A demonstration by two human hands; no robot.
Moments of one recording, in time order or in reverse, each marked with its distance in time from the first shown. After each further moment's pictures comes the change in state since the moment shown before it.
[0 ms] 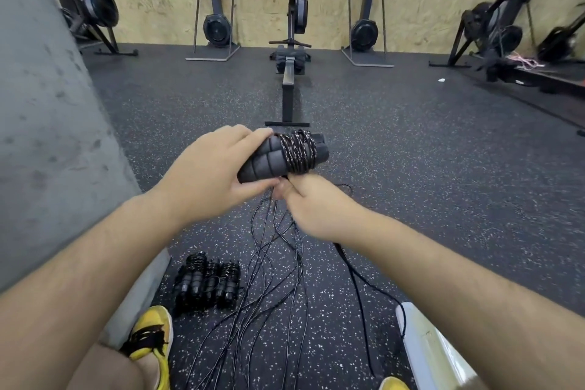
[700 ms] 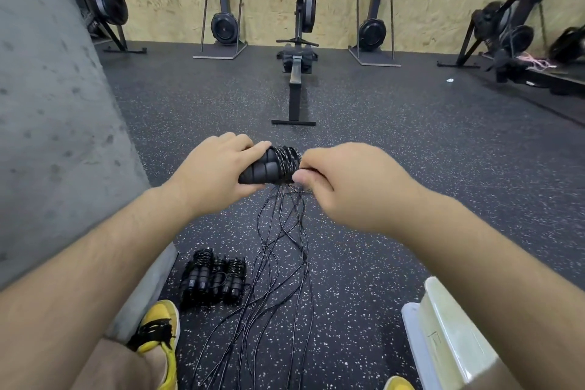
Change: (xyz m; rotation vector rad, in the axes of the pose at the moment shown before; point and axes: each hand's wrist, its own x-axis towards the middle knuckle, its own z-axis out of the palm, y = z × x) left_hand -0.010 -0.034 0.023 0.212 -0.117 -0.003; right_hand -0.031 -0.041 -0.046 -0.693 0.135 -0.222
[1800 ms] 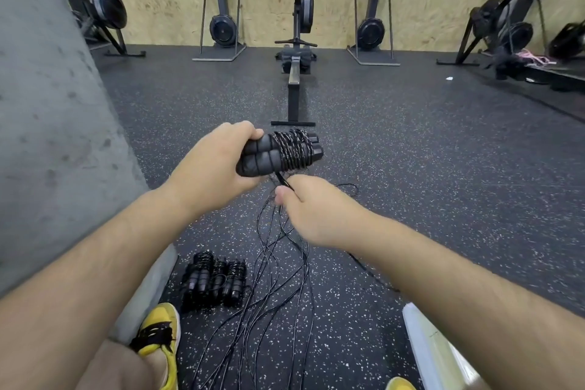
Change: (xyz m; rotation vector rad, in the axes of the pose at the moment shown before) left_hand 0.007 0.022 -0.022 -0.370 0.119 -0.219; right_hand 0.014 -0.013 0.054 0.545 -0.184 0.281
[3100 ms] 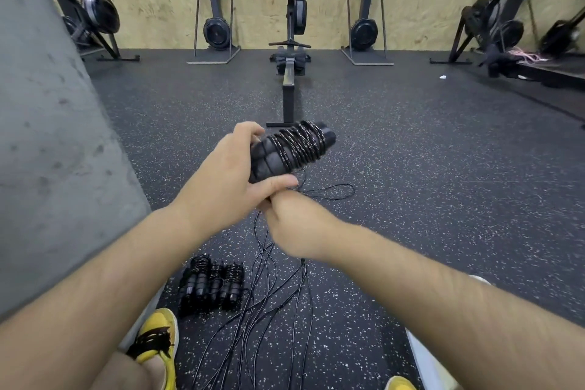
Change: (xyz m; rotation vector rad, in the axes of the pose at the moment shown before) left_hand -0.011 0.039 0.003 -0.247 -0.004 -0.110; right_hand 0.023 0.022 0.031 -0.768 0.049 -0.530
